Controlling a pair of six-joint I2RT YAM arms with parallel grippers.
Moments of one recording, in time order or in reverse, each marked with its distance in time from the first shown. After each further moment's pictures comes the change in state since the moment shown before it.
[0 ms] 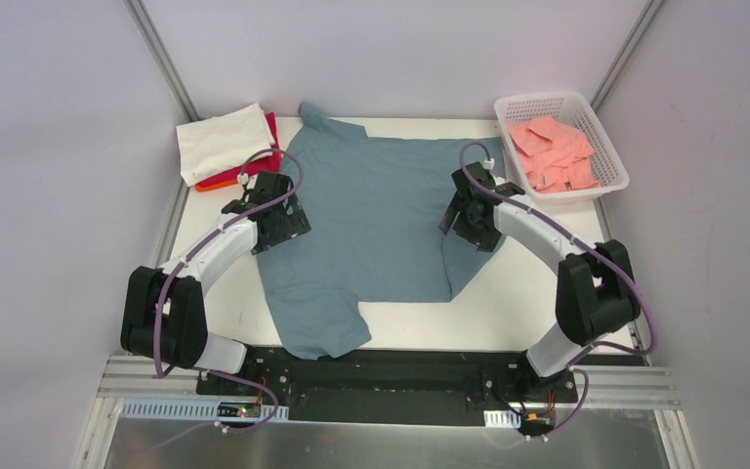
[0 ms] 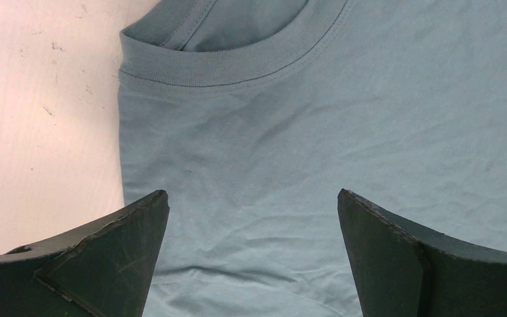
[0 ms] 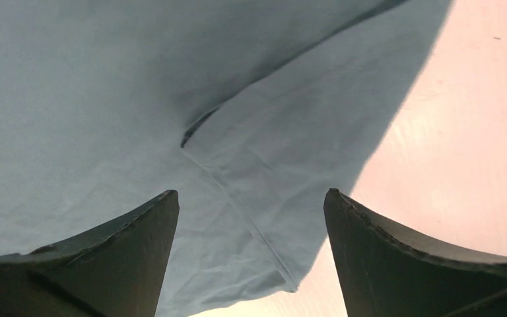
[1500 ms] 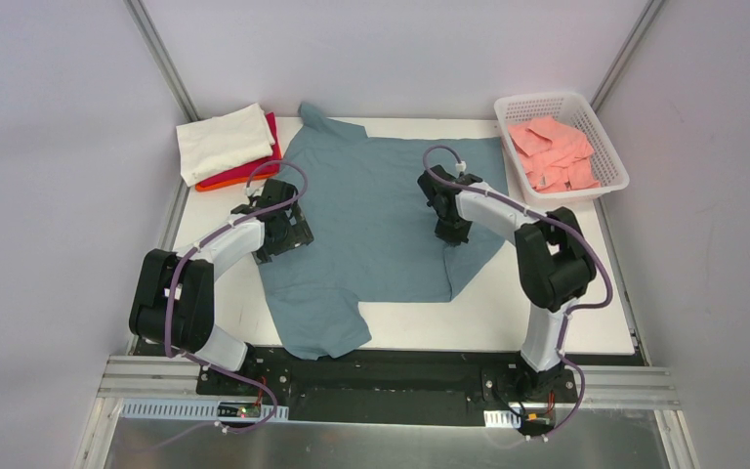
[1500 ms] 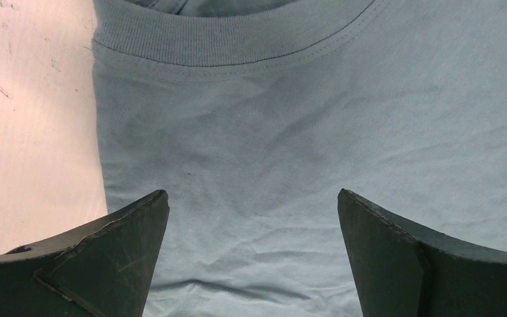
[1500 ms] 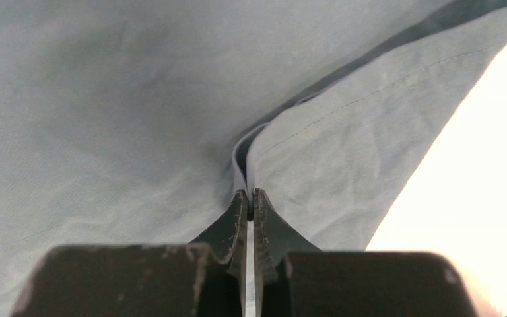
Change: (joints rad) left arm 0.000 0.095 -0.054 0.047 0.024 -0.033; right arm 0.104 0.296 0.194 -0.108 0.170 0.053
